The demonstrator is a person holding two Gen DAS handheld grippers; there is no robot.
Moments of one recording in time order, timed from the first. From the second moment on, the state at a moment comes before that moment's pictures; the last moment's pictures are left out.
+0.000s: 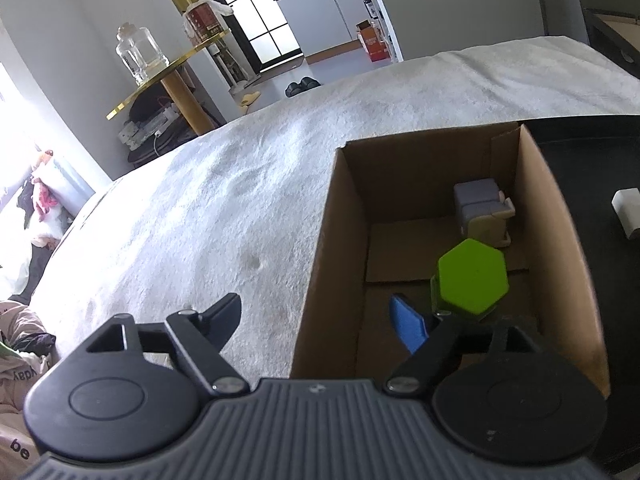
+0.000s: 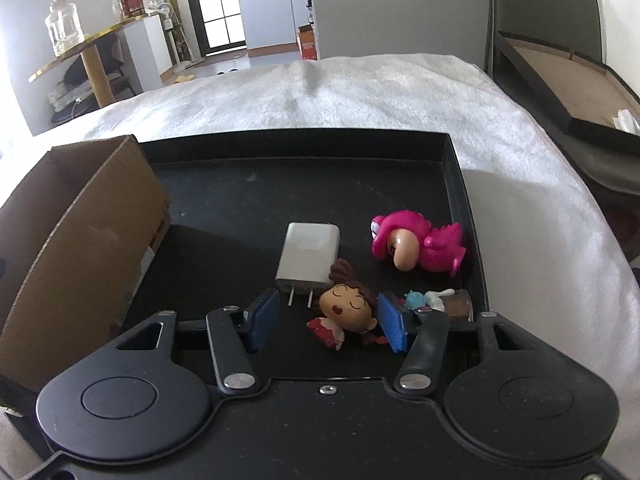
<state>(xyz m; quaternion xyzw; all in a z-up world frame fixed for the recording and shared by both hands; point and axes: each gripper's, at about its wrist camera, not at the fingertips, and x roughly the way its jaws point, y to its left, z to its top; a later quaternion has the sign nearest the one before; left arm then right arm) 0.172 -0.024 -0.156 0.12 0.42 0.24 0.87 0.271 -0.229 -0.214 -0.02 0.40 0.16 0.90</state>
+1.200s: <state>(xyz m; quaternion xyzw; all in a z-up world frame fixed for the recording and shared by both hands) 0.183 -0.046 -0.159 0.13 0.42 0.22 0.87 0.253 -0.234 -0.225 -0.04 0.43 0.19 0.88</state>
